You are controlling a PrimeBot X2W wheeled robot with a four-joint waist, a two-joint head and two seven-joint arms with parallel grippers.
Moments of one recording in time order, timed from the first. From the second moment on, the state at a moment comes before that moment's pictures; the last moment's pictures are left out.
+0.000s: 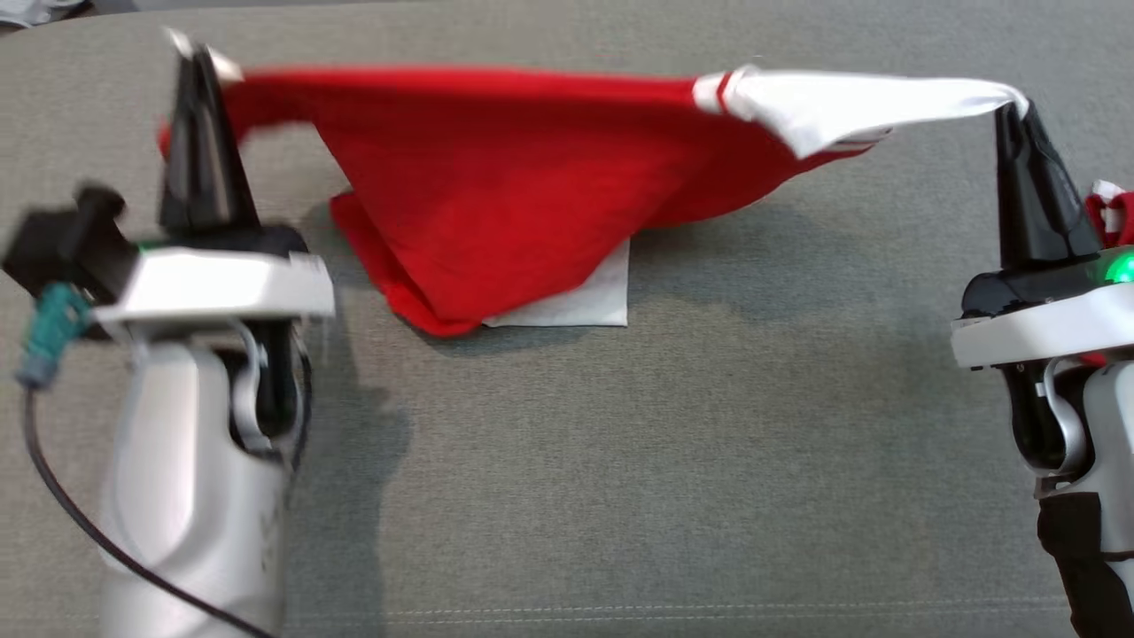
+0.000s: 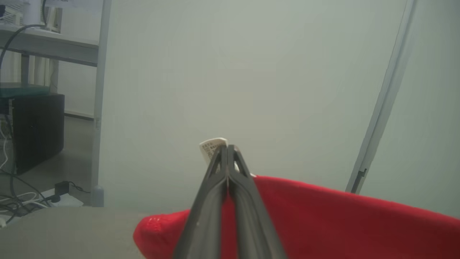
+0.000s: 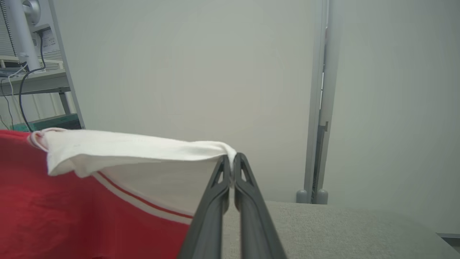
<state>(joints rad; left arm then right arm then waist) -0.60 0.02 0.04 0.26 -0.30 0.04 -0.26 -0.52 -0.22 0.10 0.23 0.33 0.13 -0.26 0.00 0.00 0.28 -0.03</state>
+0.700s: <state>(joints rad) -0.24 0.03 -0.13 0.58 -0.42 0.06 -0.26 -0.40 -0.30 0.34 0.35 0.46 0.13 -0.26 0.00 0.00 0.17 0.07</state>
